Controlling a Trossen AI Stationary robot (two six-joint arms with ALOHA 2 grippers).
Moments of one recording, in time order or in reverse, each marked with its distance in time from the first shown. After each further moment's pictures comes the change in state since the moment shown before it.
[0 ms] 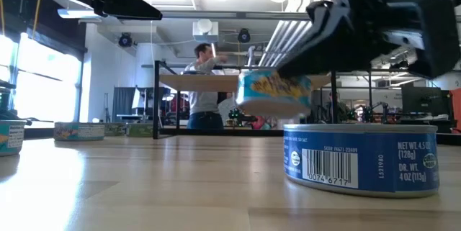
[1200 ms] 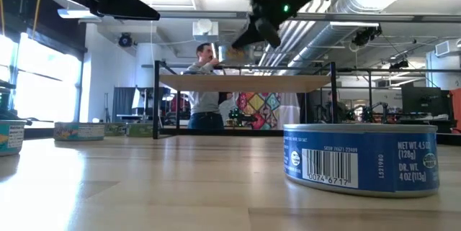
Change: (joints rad) left arm -0.027 0.000 0.000 -0.022 0.000 -0.008; right arm -0.769 -0.122 0.389 -0.427 -0.385 -0.579
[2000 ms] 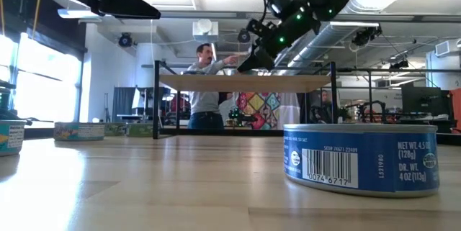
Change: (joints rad) left arm 0.002 0.000 0.000 0.016 -0.005 0.000; right arm -0.277 0.098 -0.001 0.111 -0.232 0.050
